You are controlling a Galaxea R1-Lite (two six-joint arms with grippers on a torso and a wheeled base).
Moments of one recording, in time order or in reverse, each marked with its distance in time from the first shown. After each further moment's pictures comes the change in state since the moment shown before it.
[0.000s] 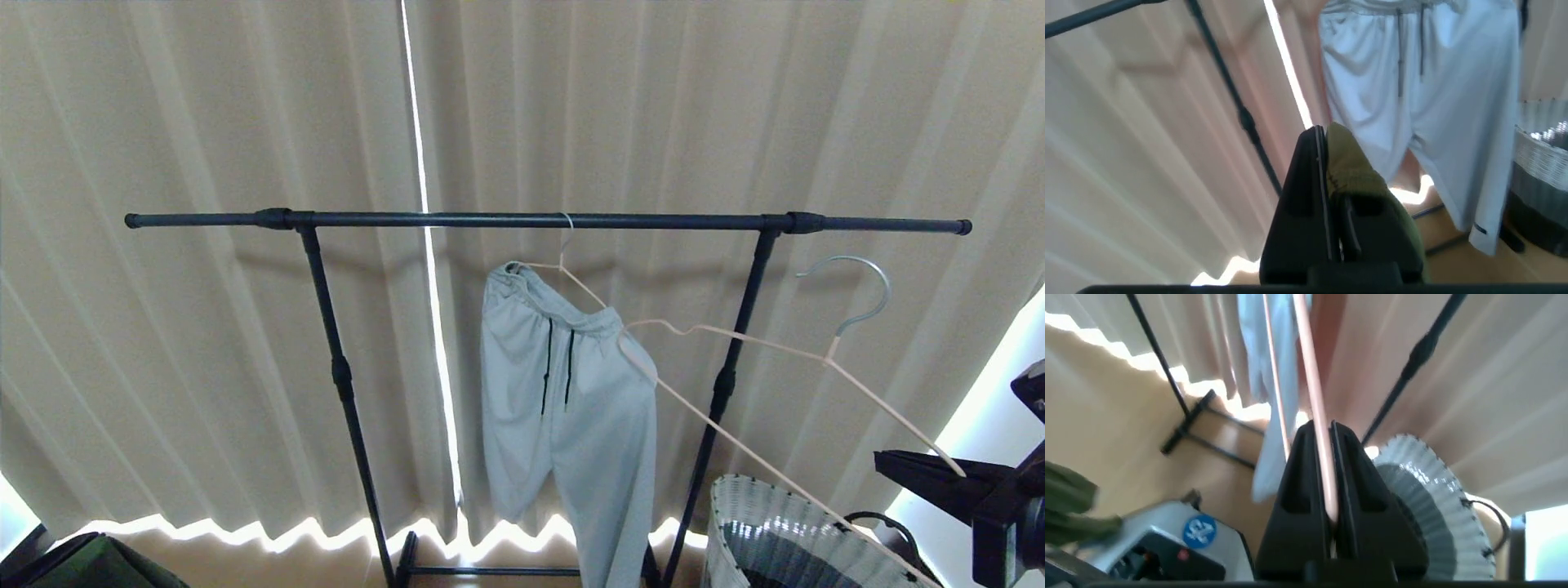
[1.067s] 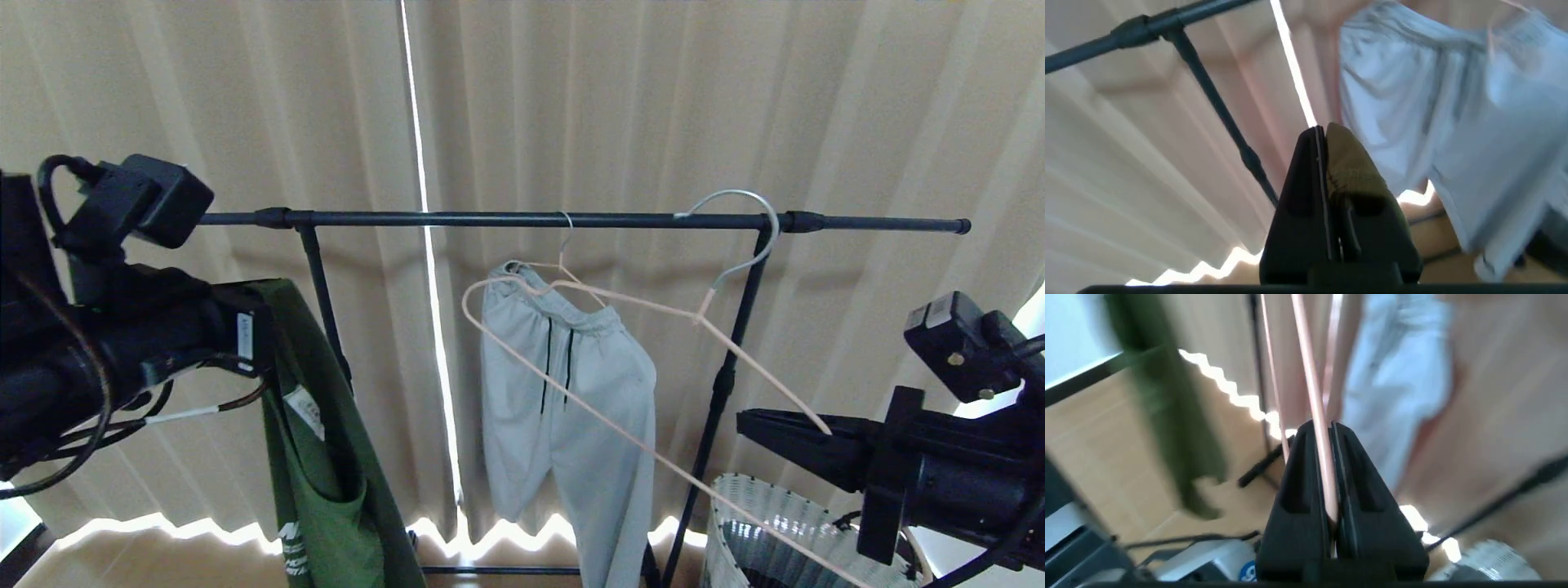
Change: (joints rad) left arm -0.071 0.843 -0.683 0.000 0.191 -0.083; right arm 0.325 0.220 -0.070 -0.292 0.080 0.109
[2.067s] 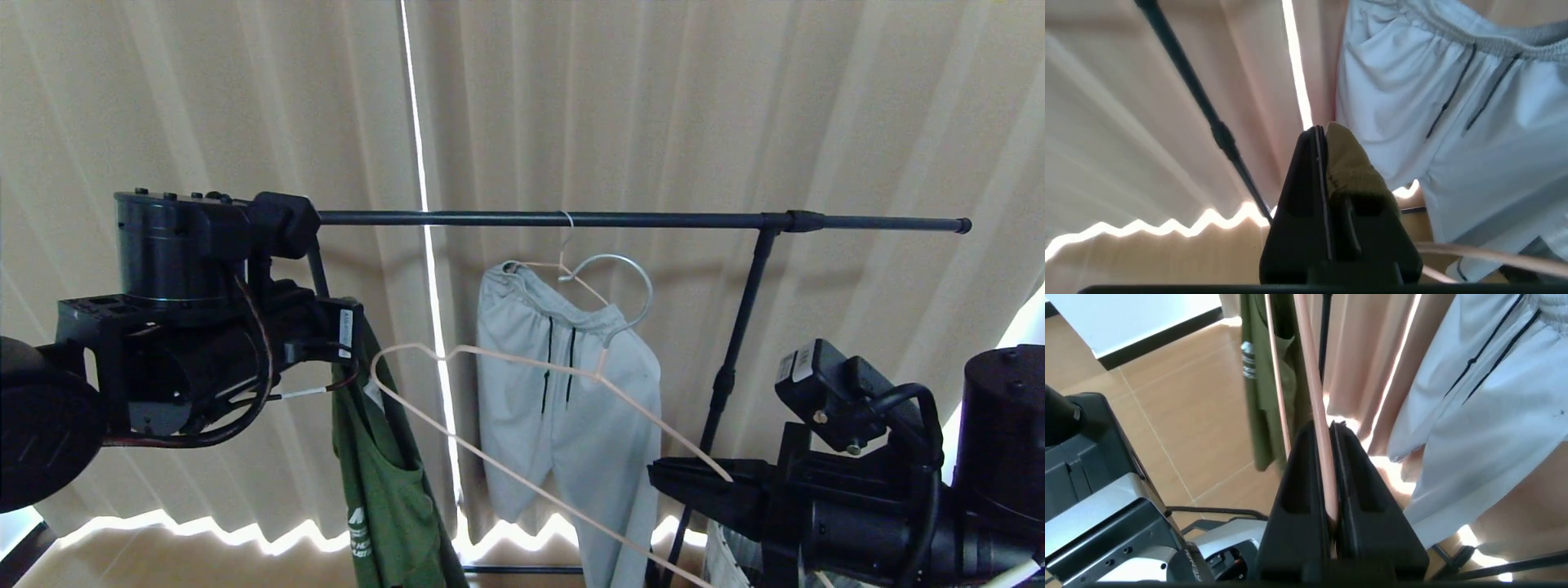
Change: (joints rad) left arm -0.091 0.223 -0.097 0.000 0.156 -0.166; right arm 0.171 0.159 0.001 -0.106 0.000 0.042
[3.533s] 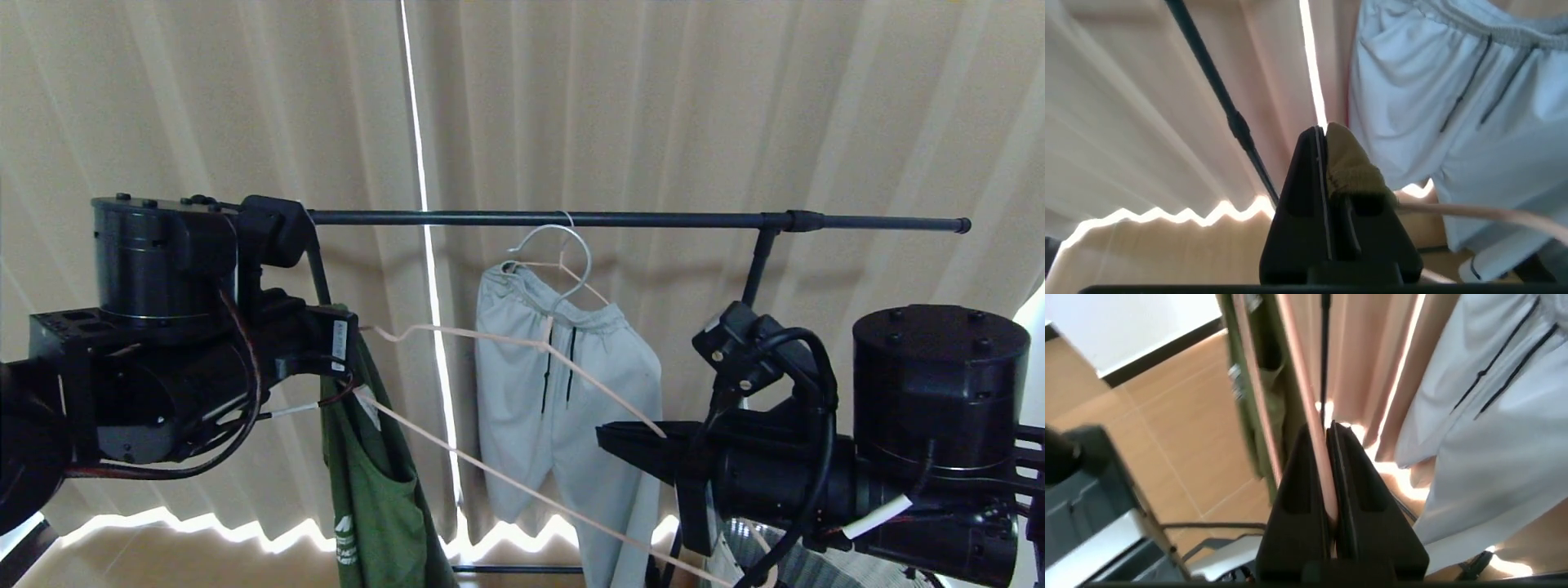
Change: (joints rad) left arm -0.058 -0.056 0.034 0.031 0.097 -0.001; right arm 0.026 0.147 -0.153 -0.003 -0.054 0.071
